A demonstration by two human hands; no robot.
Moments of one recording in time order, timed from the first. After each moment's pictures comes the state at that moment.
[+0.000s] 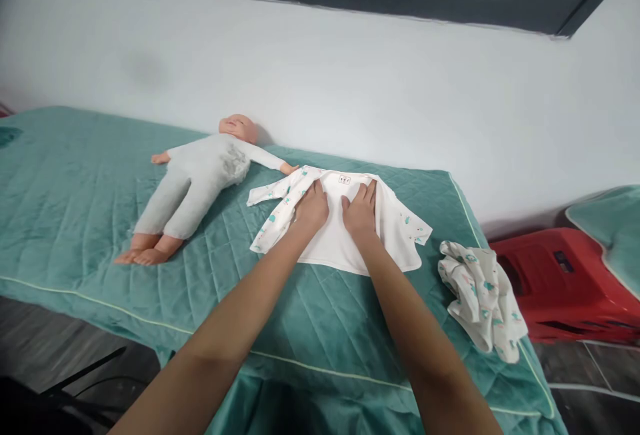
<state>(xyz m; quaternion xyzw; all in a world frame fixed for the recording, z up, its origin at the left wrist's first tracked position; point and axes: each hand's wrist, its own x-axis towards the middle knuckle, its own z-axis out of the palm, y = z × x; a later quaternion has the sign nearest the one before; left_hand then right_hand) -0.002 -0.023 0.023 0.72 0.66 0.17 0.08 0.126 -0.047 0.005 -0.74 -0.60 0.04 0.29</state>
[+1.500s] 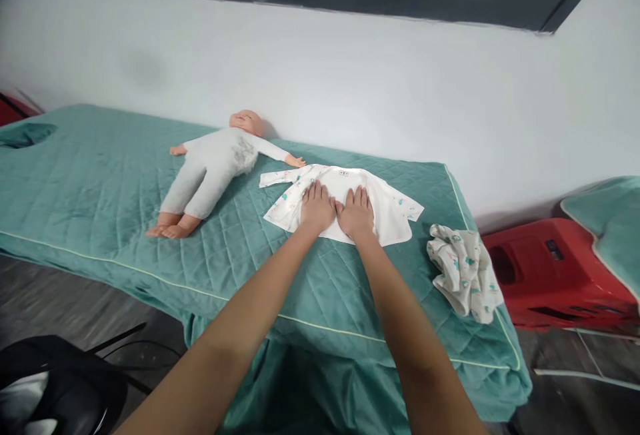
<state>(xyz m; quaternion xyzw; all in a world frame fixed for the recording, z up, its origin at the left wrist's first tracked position) 0.005 -0.076 0.010 0.76 0.62 0.18 0.07 0.123 -0.094 0.004 -0.73 -0.68 0.04 0.10</state>
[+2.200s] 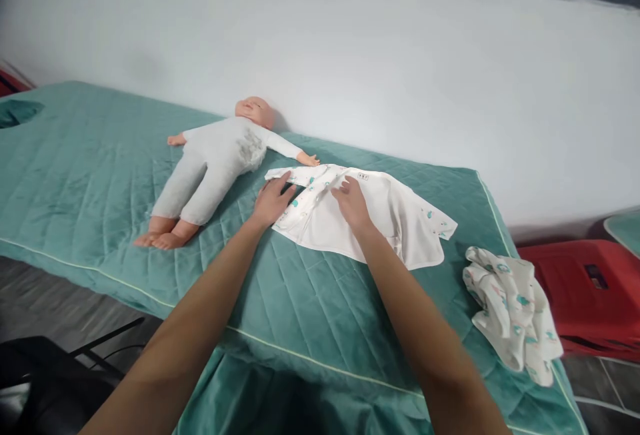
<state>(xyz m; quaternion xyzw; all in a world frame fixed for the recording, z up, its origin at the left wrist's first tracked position) -0.150 -0.021 0.007 0.71 0.63 0.27 0.15 0.069 -0.038 0.016 -0.61 -0.53 0.39 0.44</state>
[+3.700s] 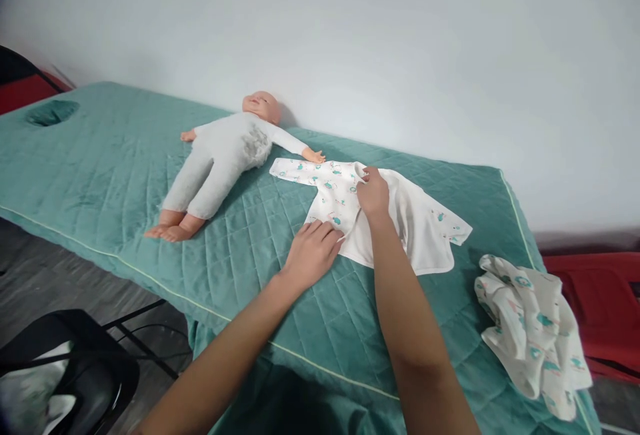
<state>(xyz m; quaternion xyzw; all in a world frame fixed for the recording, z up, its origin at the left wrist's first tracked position) -0.061 -0.145 0.025 0.86 0.46 0.20 -0.03 0.110 -0.002 0.015 -0.70 -0.58 0.18 0.37</state>
